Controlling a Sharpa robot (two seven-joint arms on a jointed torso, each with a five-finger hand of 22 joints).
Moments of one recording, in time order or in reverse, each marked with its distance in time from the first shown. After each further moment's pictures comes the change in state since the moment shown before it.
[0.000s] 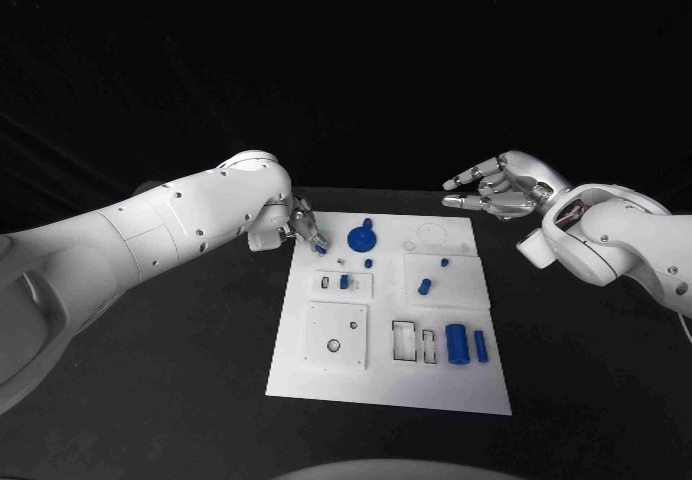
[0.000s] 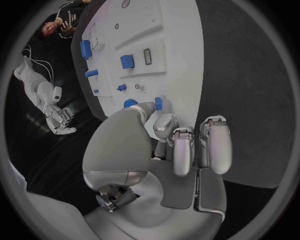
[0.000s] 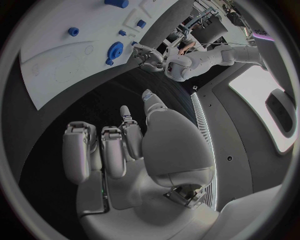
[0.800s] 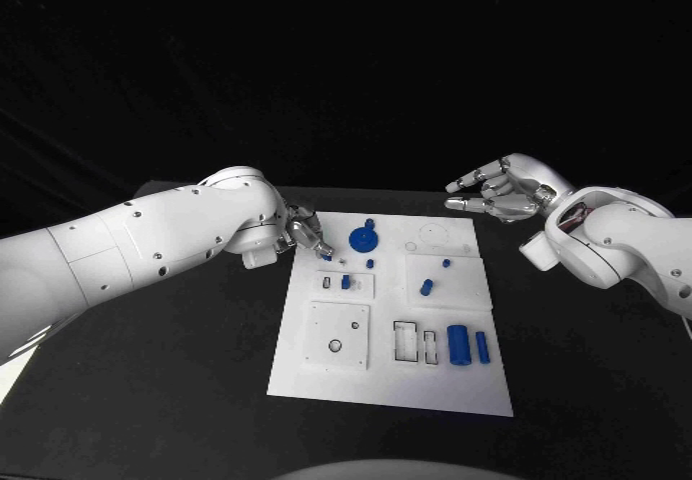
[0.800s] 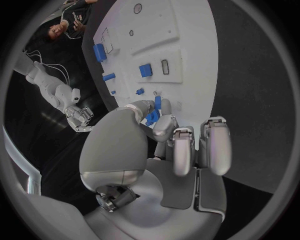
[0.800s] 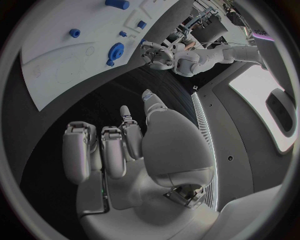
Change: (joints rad) left arm -0.012 -0.171 -0.021 0.288 0.011 -0.149 0.065; left_hand -0.044 -0.054 0.030 -0.047 0.142 0.030 -0.007 0.004 0.019 0.034 -0.005 0.027 0.039 0.000 0.000 0.000 0.000 0.000 0.000 0.000 0.020 0.000; right arm -0.005 -0.004 -0.001 -0.002 0.003 0.002 0.001; right_hand 0.000 0.000 0.000 0.000 0.000 0.000 0.000 0.000 0.000 0.000 0.000 0.000 0.000 0.000 0.000 0.000 0.000 0.000 0.000 0.000 0.000 0.000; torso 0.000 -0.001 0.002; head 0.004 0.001
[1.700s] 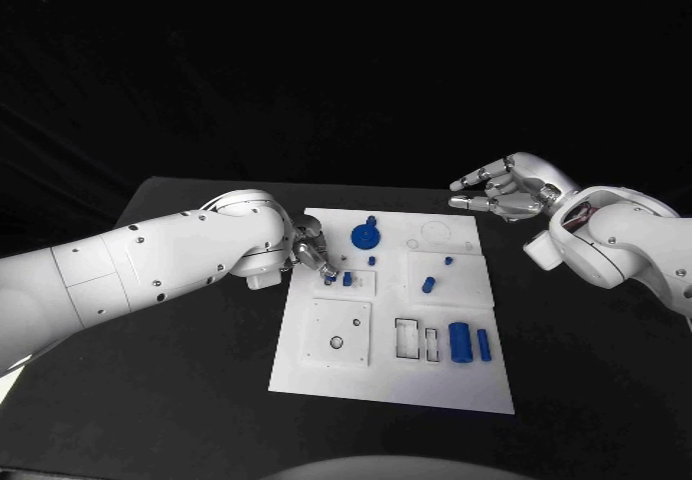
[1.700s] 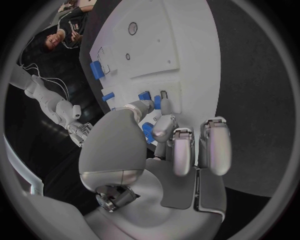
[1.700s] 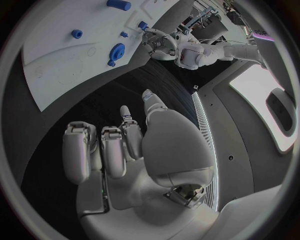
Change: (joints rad) left arm -0.051 -0.036 -0.004 0.112 -0.065 -0.024 -0.048; left_hand -0.010 -0.010 0.006 -0.012 0.003 0.005 0.002 0.000 0.000 0.004 0.003 0.000 0.002 0.000 0.000 0.000 0.000 0.000 0.000 0.000 0.004 0.000; right arm -0.005 -0.001 0.000 -0.004 0.004 -0.001 0.004; right_hand 0.000 0.000 -0.003 -0.003 0.000 0.000 0.000 0.000 0.001 0.000 0.000 0.000 0.000 0.000 0.000 -0.006 0.000 0.000 0.000 0.000 0.000 -0.001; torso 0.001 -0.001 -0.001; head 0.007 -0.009
